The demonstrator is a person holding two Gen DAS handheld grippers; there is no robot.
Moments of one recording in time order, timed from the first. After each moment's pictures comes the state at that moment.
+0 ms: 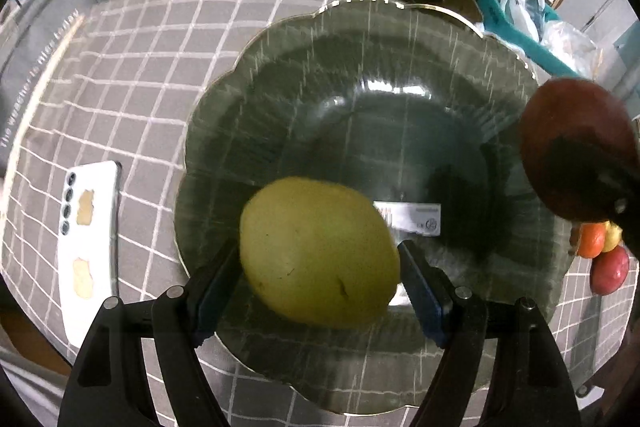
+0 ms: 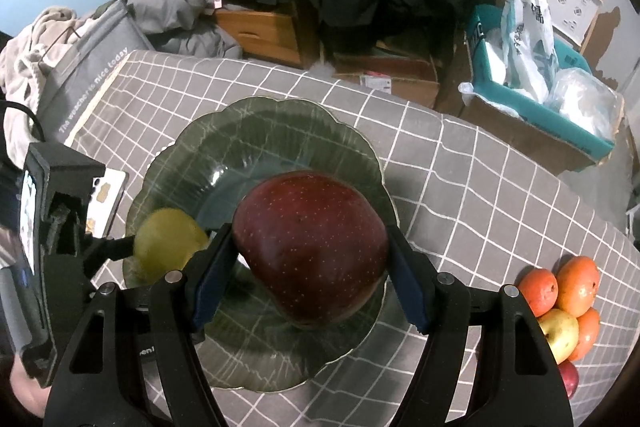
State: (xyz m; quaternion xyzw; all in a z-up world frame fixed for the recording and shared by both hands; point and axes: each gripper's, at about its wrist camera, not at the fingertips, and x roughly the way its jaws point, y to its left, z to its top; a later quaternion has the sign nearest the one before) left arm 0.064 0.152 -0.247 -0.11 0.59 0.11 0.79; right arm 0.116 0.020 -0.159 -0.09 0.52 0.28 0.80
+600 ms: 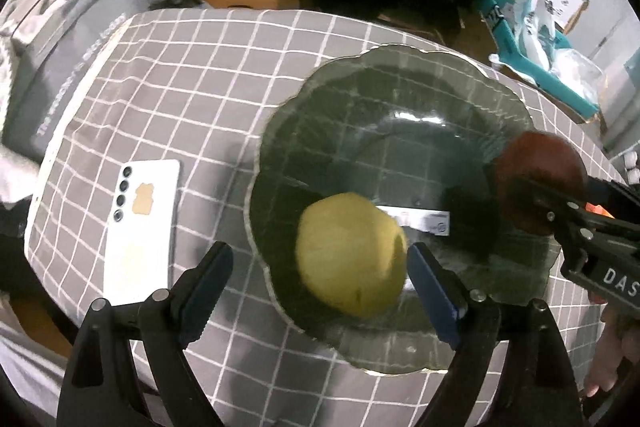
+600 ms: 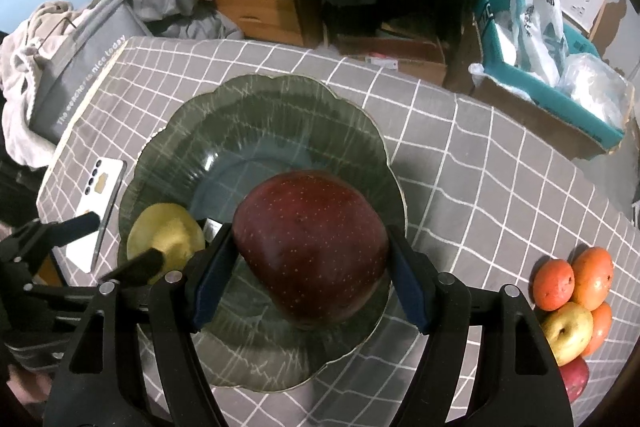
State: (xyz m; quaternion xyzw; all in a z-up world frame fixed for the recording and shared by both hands) left arm 0.039 0.177 -0.215 -0.12 0.57 0.15 0.80; right arm 0.117 0.024 -0.178 -0.09 0.55 0.29 0.78
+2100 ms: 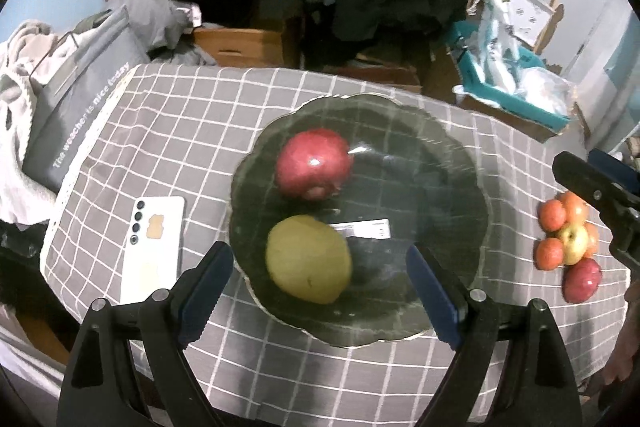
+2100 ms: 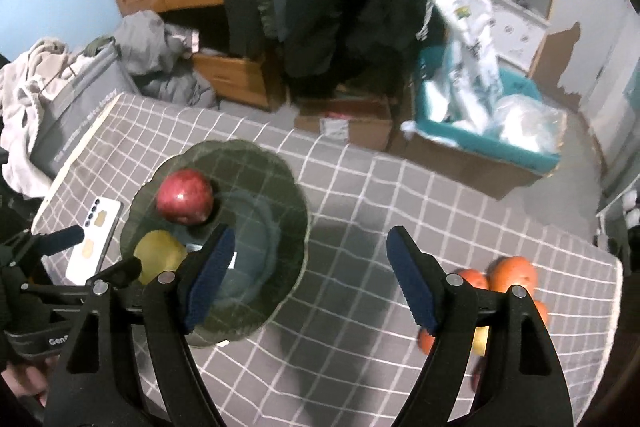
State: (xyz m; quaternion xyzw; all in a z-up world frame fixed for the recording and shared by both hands) left arm 0.029 0.144 -0.158 -0.10 0.52 0.13 0.84; right arm 0.094 -0.030 -0.092 -0.09 0.45 0.23 0.86
